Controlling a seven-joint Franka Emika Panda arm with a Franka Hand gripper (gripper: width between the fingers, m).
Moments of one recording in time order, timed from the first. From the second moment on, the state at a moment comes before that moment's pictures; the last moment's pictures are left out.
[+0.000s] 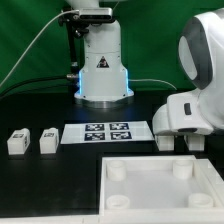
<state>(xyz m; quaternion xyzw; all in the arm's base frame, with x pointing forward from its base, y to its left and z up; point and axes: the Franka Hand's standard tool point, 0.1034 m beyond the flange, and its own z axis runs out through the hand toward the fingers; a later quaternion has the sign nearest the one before) 0.372 0.185 0.009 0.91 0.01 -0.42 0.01</state>
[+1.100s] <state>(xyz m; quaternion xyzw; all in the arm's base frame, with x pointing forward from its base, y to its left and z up) 0.388 0.175 0.030 0.91 0.04 -0.41 0.01</state>
